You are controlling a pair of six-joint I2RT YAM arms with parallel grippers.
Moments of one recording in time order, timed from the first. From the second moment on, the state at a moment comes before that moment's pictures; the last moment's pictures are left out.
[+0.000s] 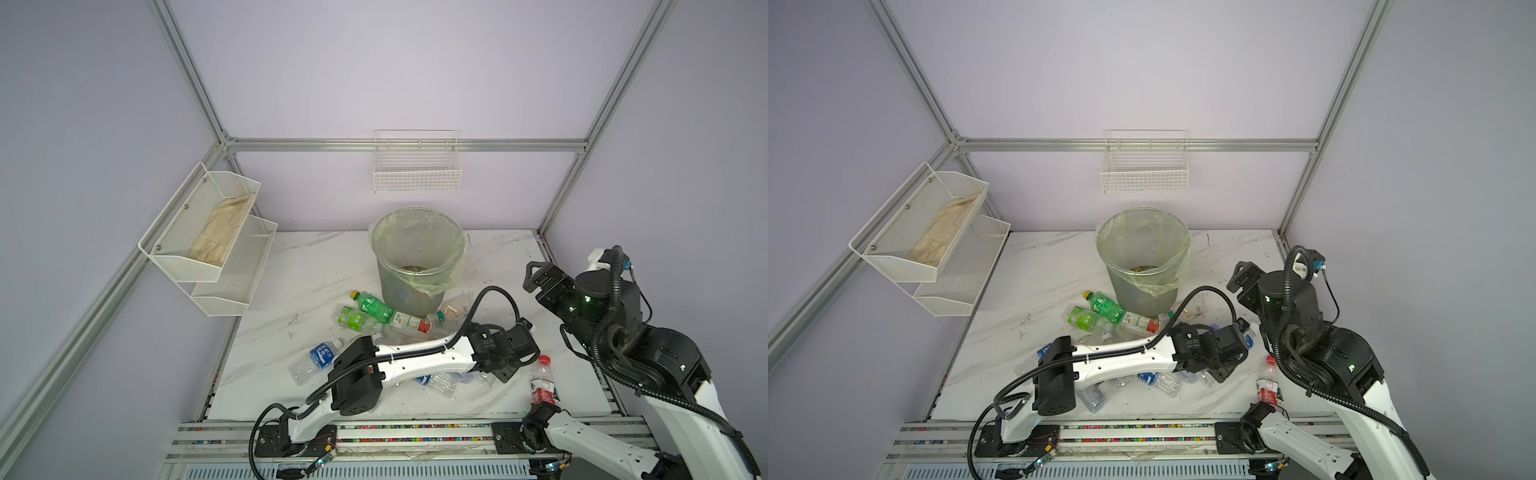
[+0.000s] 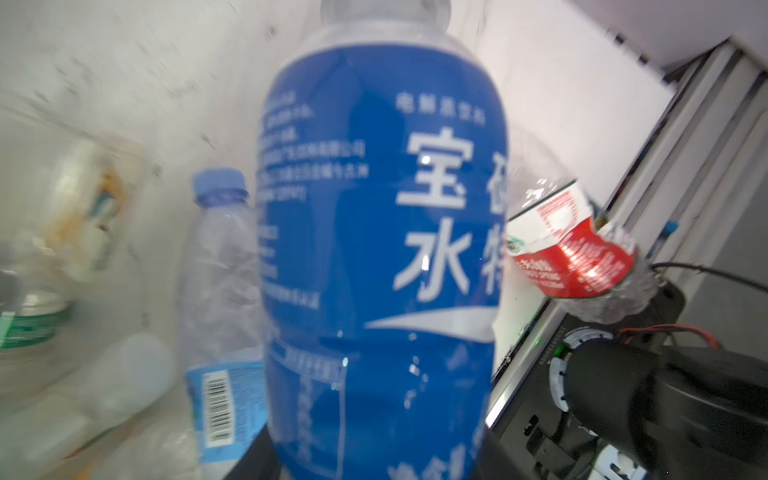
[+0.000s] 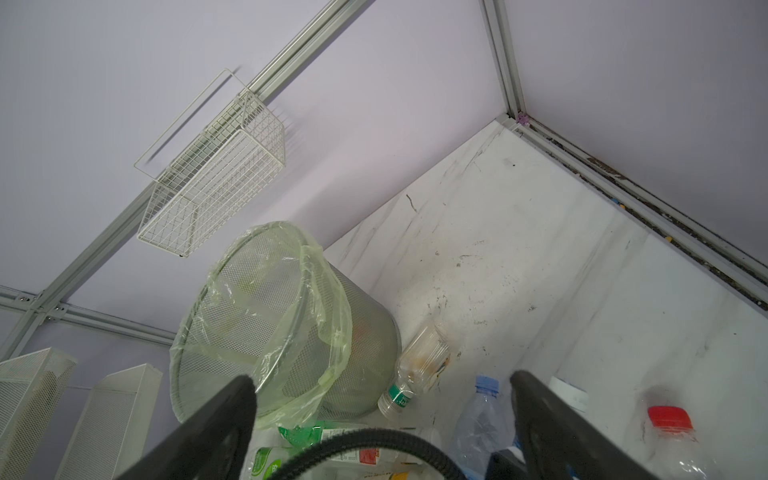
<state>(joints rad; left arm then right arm) -1.31 2.16 2.06 -0.86 -0.20 -0.41 0.64 0.88 1.49 -1.10 0.60 0.94</state>
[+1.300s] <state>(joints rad) -0.63 1.85 2.34 -0.92 -0.13 -0.23 0.64 0.95 1.20 -1.01 0.42 1.11</state>
